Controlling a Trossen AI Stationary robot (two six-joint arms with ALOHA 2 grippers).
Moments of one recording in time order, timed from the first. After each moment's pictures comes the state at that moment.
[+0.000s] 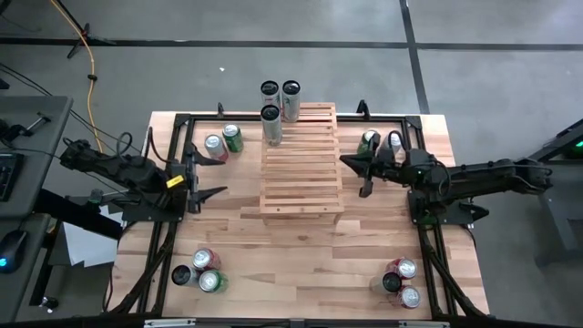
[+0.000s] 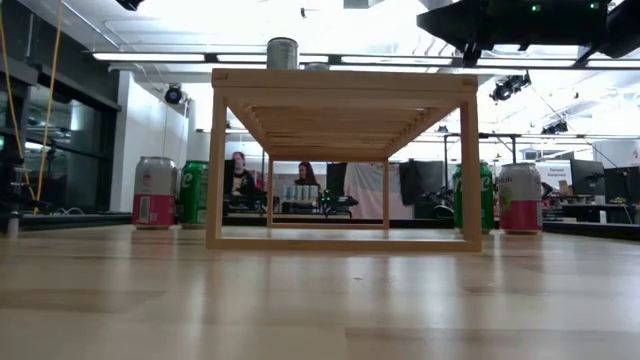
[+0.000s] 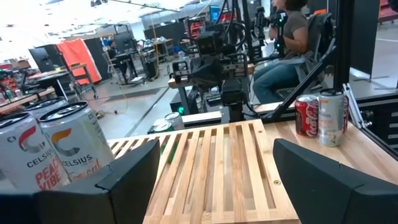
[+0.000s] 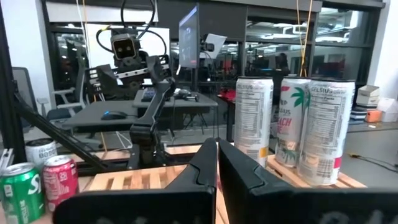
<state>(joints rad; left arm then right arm) -0.37 0.48 0.57 -0.10 -0.53 0.20 -0.10 0.88 0.38 0.68 0.11 -0.05</state>
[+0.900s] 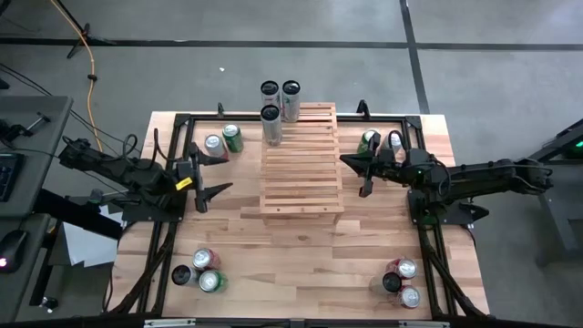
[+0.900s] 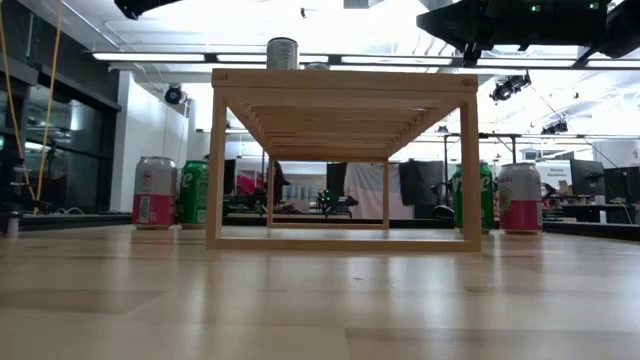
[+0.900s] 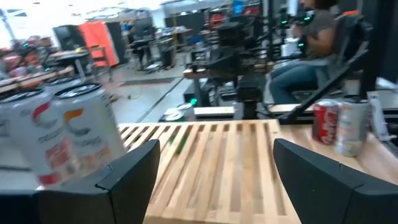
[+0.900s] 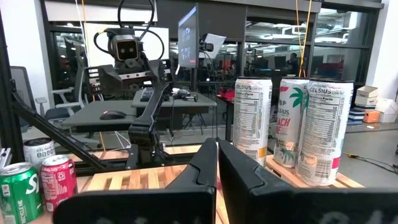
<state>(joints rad) -0.37 0.54 0.57 -0.06 -0.63 0.10 -0.10 0.88 0.38 0.68 0.11 -0.05</state>
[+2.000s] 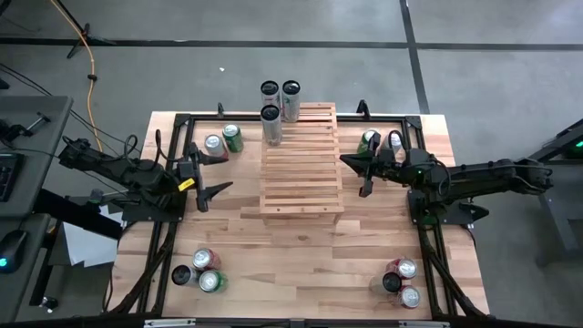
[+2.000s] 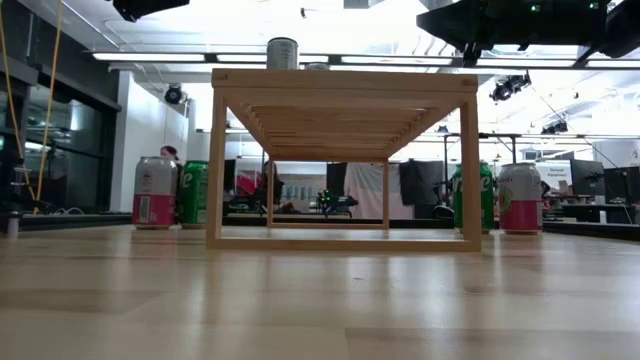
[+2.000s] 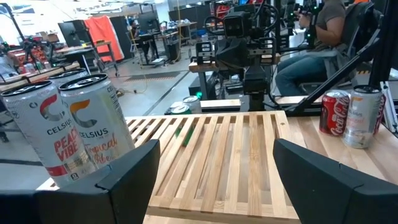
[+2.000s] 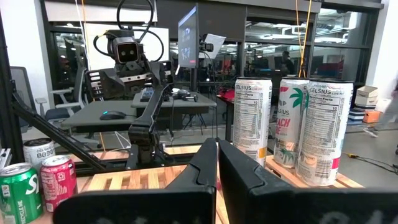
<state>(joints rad) -0.37 0.54 0.57 -0.09 -0.65 0.11 -0.10 0.88 0.39 0.68 0.11 -0.05</state>
